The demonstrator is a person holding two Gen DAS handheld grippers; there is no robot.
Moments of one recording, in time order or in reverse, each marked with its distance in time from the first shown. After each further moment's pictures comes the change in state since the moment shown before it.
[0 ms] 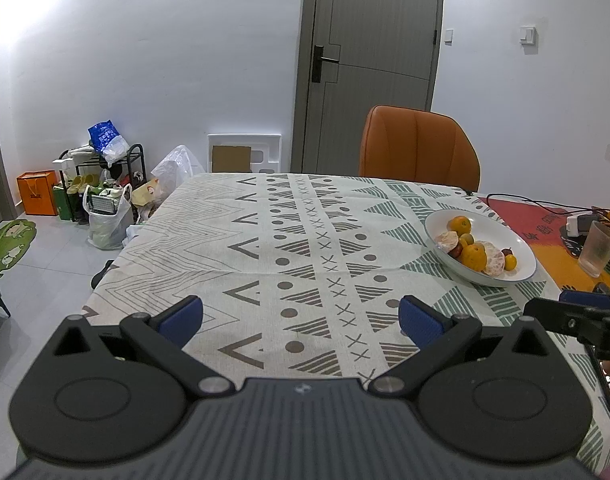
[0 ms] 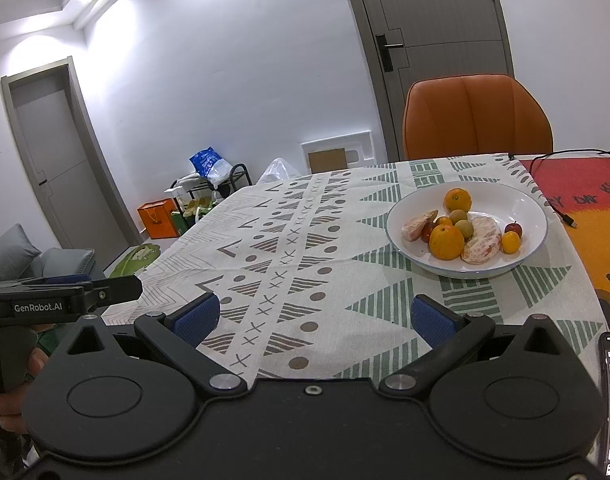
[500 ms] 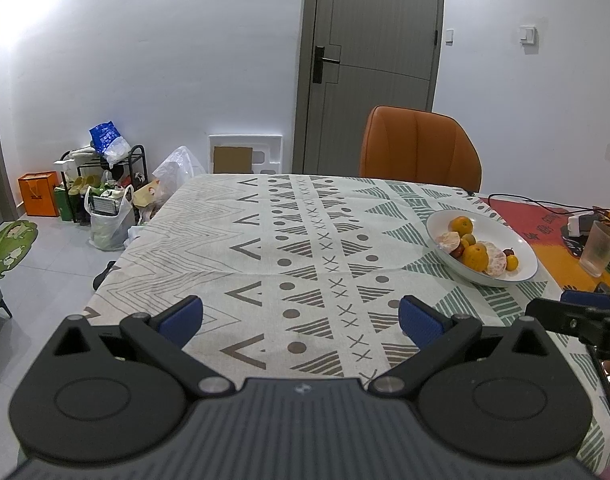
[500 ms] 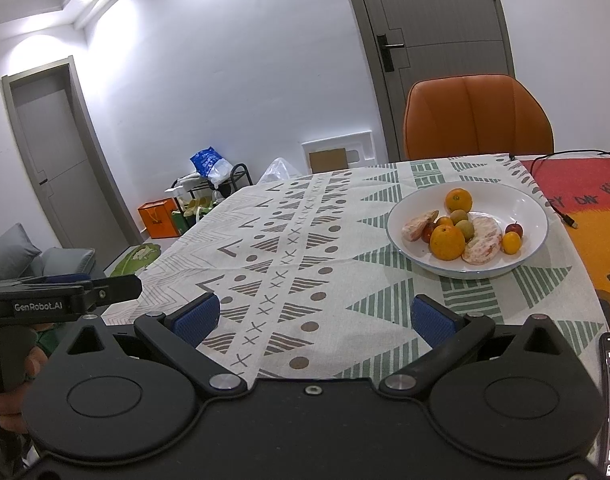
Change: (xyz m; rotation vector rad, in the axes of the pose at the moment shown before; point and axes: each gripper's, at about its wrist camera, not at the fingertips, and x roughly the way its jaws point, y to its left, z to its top) left arm -0.002 0.001 0.001 -0.001 -0.001 0.002; right arm 0.000 0.001 0.000 -0.001 -0.001 -0.001
